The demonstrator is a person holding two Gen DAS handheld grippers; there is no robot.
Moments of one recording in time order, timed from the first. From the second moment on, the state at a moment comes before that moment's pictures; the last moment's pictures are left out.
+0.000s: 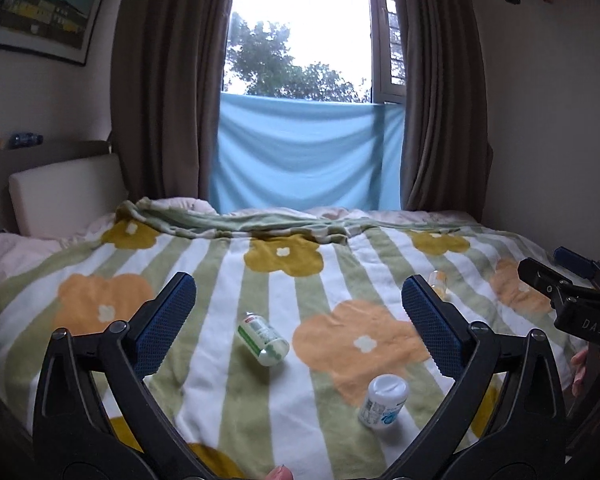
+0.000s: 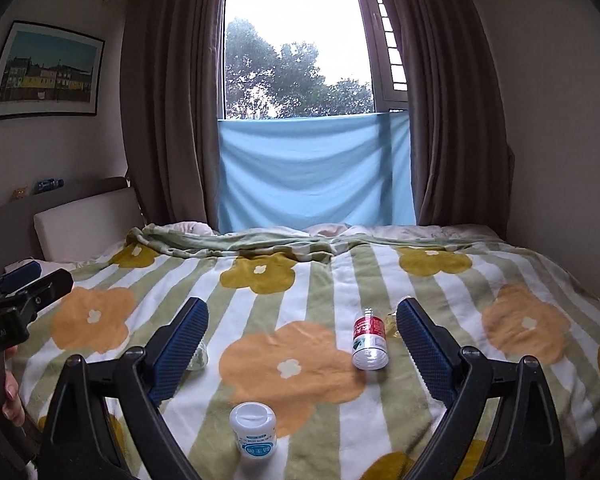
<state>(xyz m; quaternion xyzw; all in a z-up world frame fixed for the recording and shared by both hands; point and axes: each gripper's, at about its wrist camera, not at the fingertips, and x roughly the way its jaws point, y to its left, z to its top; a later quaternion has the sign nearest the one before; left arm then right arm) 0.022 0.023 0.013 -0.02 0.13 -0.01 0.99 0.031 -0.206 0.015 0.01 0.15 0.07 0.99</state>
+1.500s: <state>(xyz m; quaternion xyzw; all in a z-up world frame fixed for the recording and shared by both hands) 0.013 0.013 0.007 -0.01 0.13 -0.01 0.99 0.019 -0.201 0.028 -0.01 0.13 0.05 0.99</state>
